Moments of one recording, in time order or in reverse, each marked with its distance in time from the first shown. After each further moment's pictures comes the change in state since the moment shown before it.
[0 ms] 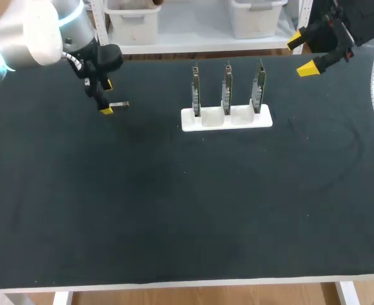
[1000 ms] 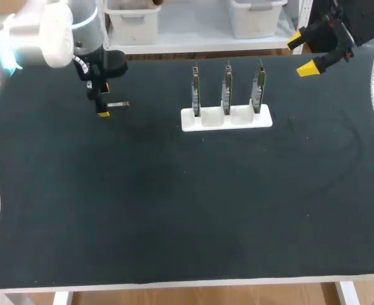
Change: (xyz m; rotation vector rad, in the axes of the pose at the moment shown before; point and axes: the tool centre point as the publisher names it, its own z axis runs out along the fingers) left arm 0.014 0.001 0.007 -0.019 0.142 0.015; right arm 0.000 0.000 0.000 0.000 0.000 0.000
